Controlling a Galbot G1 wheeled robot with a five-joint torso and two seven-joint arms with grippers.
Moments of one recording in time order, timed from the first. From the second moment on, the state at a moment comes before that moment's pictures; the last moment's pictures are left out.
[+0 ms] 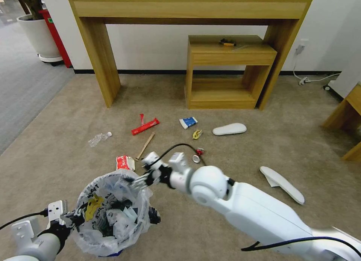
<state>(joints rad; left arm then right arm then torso) 1.82 -1.32 -0.98 -2.32 -0.75 0.74 -0.11 -0.61 1.04 -0.39 1.94 0.71 -0.56 0.02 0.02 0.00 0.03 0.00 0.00</state>
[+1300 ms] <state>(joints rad) 1.88 -1.33 -1.03 -2.29 -0.68 0.71 0.02 -1.30 0.97 0.39 1.87 0.39 -0.37 -0.09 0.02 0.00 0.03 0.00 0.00</state>
